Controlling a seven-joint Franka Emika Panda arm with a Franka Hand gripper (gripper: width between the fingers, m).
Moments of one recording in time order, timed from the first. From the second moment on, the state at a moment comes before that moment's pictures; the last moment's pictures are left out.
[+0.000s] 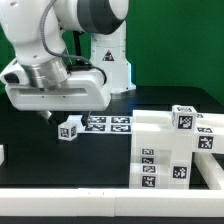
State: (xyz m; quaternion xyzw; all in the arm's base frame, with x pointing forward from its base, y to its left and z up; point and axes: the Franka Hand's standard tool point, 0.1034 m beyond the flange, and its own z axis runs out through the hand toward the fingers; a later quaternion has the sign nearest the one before) arm 0.420 -0.102 0.034 -0.96 0.16 0.22 0.10
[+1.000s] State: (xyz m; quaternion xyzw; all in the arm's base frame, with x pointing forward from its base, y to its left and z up) arm 0.399 -0.109 0.003 -0.87 0.20 0.44 0.14
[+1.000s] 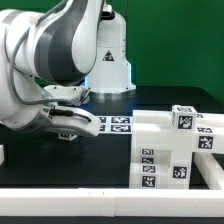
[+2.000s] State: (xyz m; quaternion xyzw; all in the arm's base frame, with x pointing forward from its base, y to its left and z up) arm 0.419 -0.106 0.022 -0.91 0.18 0.35 0.12
